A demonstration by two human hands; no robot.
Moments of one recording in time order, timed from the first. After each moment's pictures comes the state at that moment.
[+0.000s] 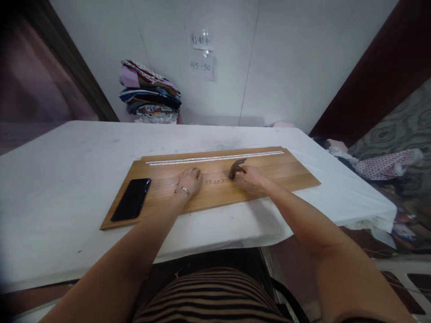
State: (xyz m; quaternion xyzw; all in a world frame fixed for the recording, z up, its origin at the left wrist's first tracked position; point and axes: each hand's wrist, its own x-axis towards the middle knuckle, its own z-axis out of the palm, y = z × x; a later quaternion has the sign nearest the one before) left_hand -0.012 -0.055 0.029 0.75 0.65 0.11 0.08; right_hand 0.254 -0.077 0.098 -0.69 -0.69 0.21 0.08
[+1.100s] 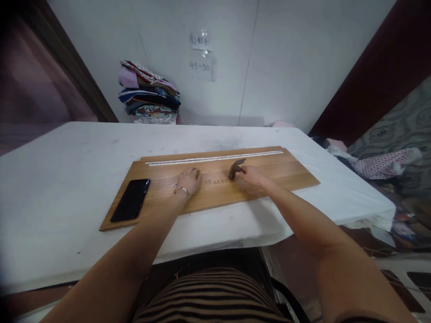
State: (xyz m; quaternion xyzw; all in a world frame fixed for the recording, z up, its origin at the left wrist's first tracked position) left_hand -0.013 -0.052 0.023 0.75 0.64 0.12 0.08; right_hand 0.256 -0.077 0.097 -0.69 -0.69 0.22 0.07
